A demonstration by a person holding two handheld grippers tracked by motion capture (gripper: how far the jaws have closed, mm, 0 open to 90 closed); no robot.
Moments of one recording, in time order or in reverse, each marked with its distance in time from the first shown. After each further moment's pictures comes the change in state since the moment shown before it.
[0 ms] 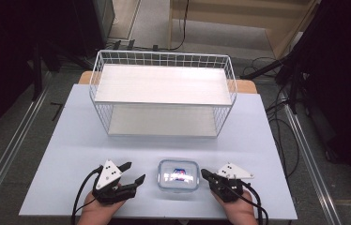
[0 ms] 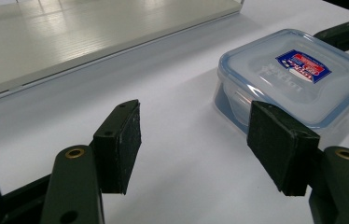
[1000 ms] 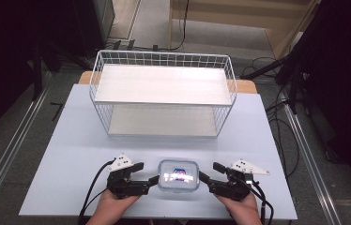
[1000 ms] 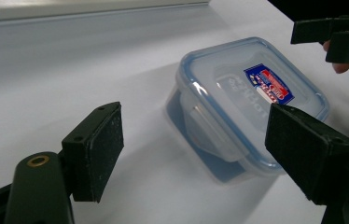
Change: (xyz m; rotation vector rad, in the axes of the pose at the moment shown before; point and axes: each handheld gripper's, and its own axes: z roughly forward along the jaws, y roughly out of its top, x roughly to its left) left arm -0.005 0.011 0.039 0.093 -0.196 -0.225; right arm -0.010 0.010 -0.017 -0.085 0.108 0.246
